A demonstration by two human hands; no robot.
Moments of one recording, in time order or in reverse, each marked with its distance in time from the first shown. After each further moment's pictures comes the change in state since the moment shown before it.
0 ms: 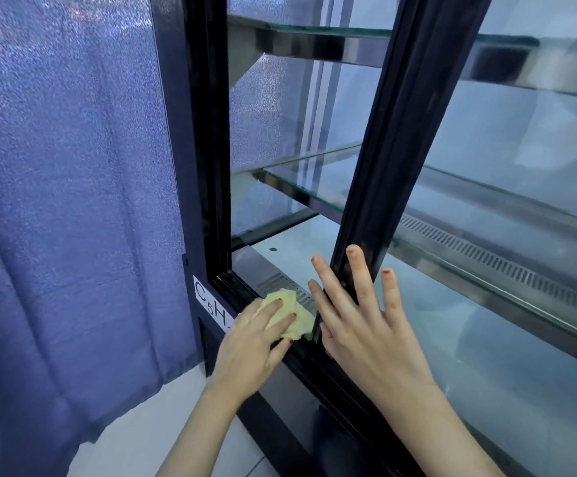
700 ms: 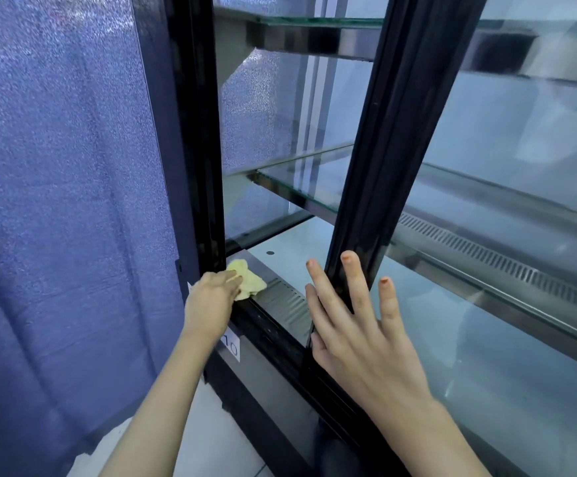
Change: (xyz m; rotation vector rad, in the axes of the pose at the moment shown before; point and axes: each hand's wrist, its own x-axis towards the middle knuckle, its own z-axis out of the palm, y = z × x) left_hand 0.064 -0.088 0.006 0.098 0.165 -0.180; right_hand 0.003 -0.008 0.006 -0.016 0.031 0.037
